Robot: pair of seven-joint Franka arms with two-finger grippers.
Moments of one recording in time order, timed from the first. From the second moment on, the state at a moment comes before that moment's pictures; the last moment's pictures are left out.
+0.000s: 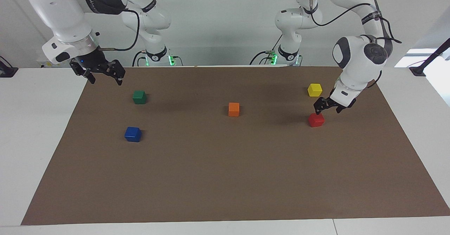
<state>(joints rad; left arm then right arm) 0.00 0.08 -0.05 -2.04 -0.01 2.07 -0.04 -0.08 -0.01 0.06 -1.64 -0.03 1.58 0.06</state>
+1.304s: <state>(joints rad) -0.01 0.13 -0.05 -2.23 -0.01 2.32 -0.04 -0.22 0.01 0.07 -1.84 0.59 1.70 -0.38</state>
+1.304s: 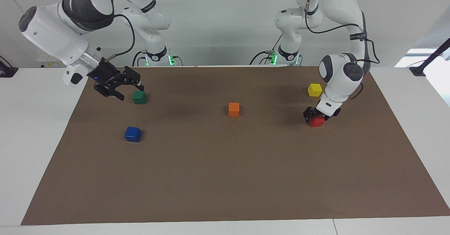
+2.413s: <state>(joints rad) -0.05 0.03 -0.09 -1.84 -0.50 1.75 -0.85 -0.29 0.29 0.07 -2.13 1.42 1.22 -0.83</state>
